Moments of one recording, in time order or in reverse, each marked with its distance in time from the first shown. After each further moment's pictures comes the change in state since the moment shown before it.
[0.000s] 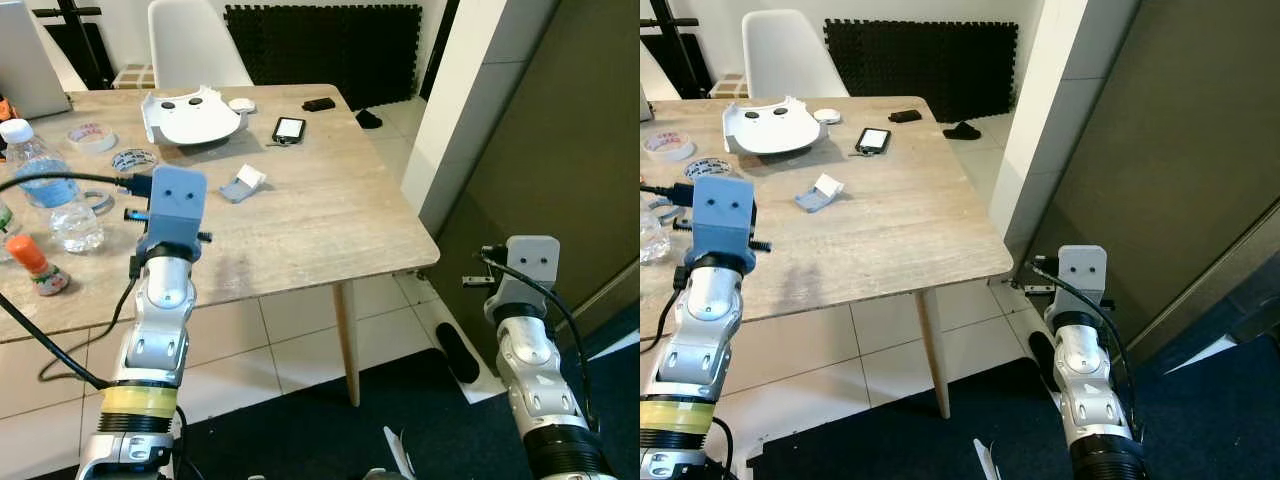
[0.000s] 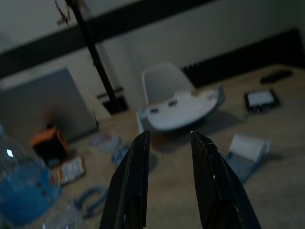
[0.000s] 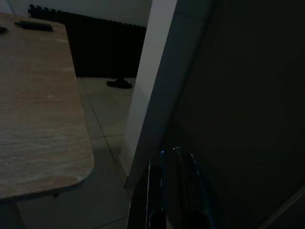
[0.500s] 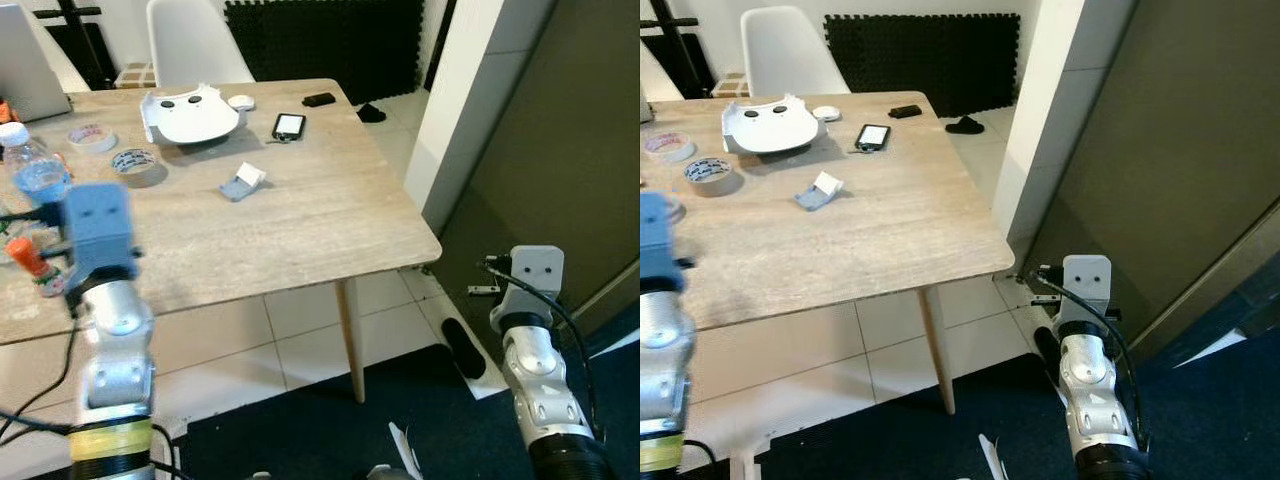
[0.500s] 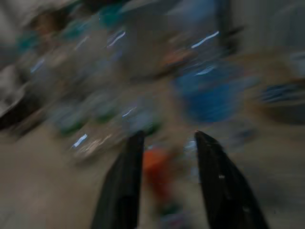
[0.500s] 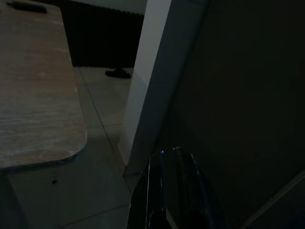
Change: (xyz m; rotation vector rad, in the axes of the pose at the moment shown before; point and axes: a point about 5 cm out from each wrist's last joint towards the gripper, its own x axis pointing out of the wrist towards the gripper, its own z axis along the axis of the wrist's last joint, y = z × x) left arm -0.040 0.086 -0.046 -0.017 0.324 0.544; right arm -0.007 -0.007 -0.014 -0.015 0.032 -0.020
